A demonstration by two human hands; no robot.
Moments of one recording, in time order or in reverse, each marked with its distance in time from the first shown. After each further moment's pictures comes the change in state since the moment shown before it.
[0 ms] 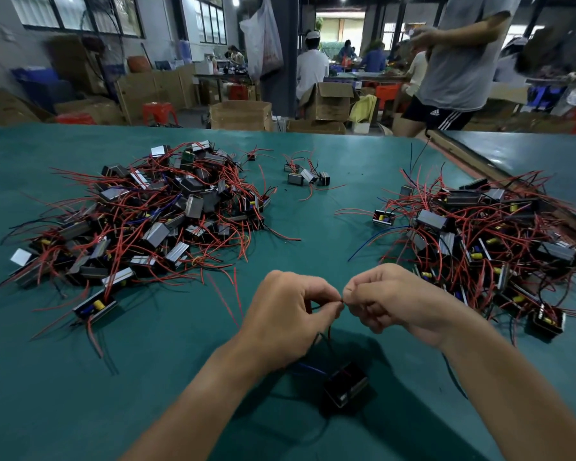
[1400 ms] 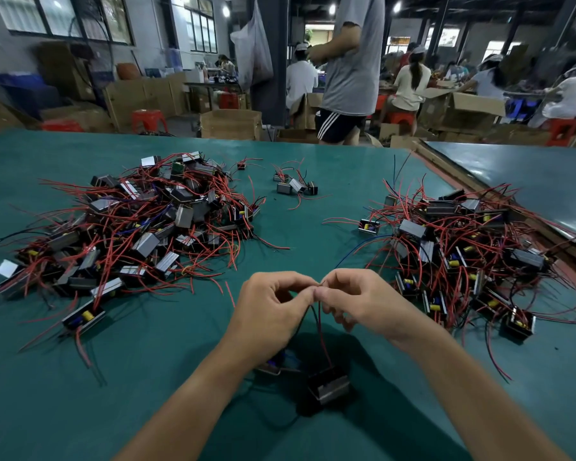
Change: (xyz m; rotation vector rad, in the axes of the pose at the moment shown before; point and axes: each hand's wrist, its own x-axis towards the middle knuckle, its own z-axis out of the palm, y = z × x) left_hand 0.008 -0.003 0.000 -0.209 0.142 -0.113; right_hand 0.008 0.007 0.012 0.012 0.135 -0.159
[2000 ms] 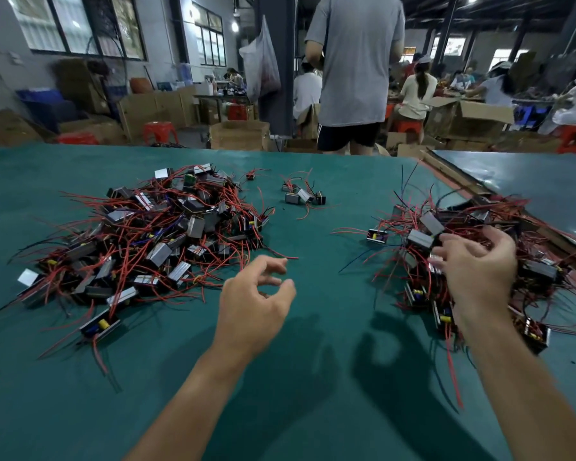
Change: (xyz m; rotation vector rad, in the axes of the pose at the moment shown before) left_hand 0.007 0.000 -0.024 0.160 0.258 -0.074; right_hand 0.006 0.003 -0.080 0.237 1.101 -0.200
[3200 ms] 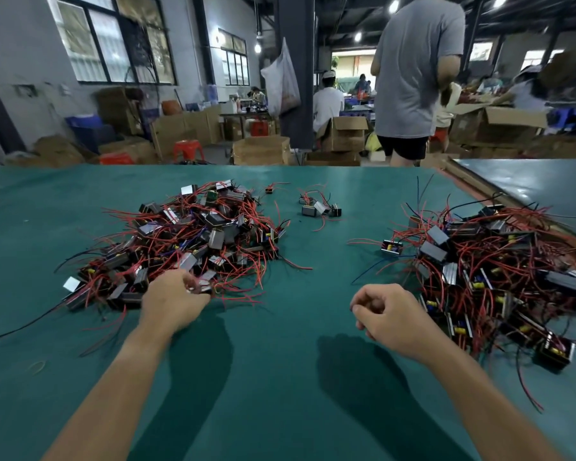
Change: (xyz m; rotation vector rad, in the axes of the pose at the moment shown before) left_hand 0.051 -0.057 -0.104 0.653 0.063 -0.345; right_hand -0.052 0.020 0.025 -0.602 -0.937 -0.118
